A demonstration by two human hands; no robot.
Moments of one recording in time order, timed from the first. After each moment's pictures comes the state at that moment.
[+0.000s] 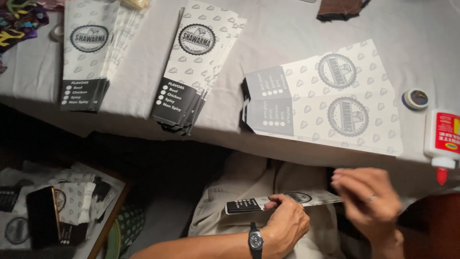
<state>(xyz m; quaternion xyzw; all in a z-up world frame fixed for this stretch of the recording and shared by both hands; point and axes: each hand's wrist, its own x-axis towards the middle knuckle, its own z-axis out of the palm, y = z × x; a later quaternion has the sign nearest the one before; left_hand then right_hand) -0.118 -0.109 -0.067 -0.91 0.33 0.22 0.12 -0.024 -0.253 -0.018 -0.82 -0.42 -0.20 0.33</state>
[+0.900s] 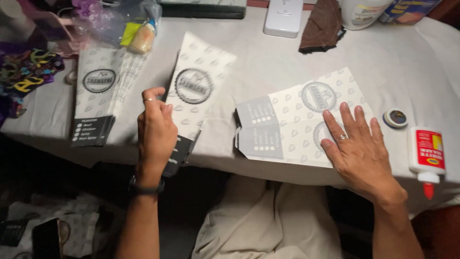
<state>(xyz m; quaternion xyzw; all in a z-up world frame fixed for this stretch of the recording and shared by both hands) -0.033 0.181 0.032 -0.88 -0.20 -0.26 -0.34 0.086 -0.219 0.008 -0.95 -0.31 -0.05 0.04</state>
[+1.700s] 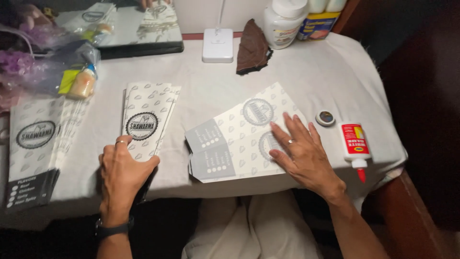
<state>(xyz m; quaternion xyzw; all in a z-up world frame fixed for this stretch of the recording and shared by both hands) -0.010 0.167 0.019 -0.92 -0.32 -0.09 -0.20 0.081 -0.221 0.017 -0.95 -0.27 -0.06 0.17</state>
